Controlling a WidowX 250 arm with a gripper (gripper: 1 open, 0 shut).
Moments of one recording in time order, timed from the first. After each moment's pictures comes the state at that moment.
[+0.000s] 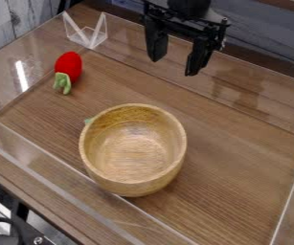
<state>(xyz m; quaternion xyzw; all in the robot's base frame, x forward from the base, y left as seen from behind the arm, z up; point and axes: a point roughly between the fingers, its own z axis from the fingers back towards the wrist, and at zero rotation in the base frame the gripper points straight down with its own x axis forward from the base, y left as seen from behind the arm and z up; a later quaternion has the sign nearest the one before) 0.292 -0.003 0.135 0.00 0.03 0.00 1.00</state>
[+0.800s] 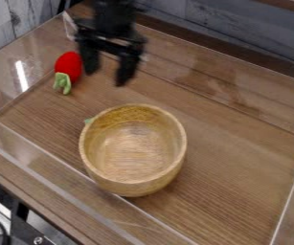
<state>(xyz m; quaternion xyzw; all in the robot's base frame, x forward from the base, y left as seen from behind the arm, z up) 0.255 0.109 0.101 0.00 0.03 0.08 1.00</state>
